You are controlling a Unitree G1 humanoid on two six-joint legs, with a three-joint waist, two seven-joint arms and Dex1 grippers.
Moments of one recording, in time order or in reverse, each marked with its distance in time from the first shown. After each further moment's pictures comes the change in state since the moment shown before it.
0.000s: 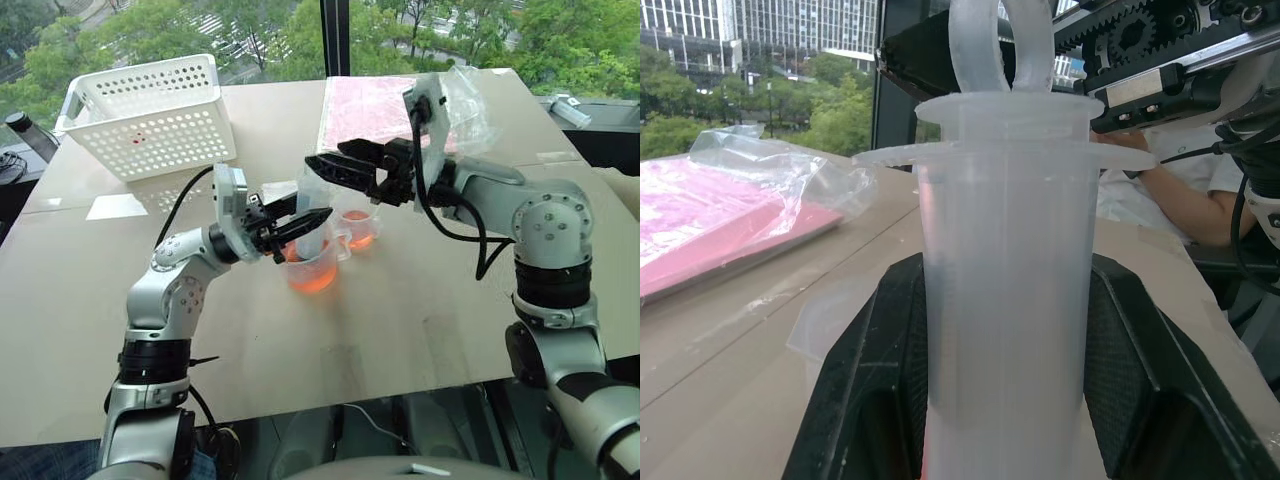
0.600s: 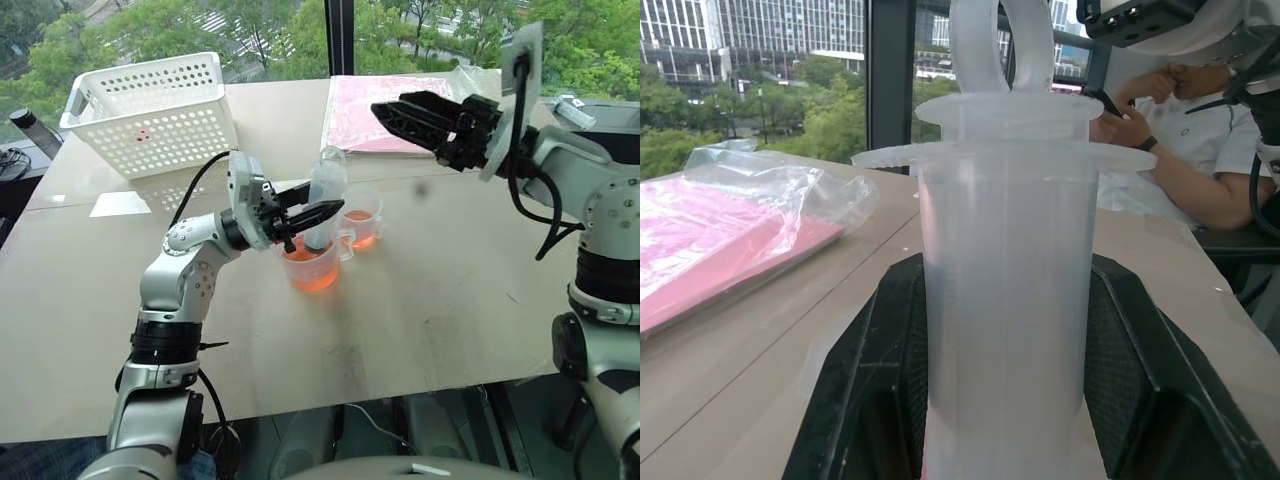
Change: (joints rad) left arm -0.088 -0.017 -0.054 0.073 0.059 -0.069 -0.028; right arm -0.028 -0.168 -0.135 0.016 0.114 -0.031 0.019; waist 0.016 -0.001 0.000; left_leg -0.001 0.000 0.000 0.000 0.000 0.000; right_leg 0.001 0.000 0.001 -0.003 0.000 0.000
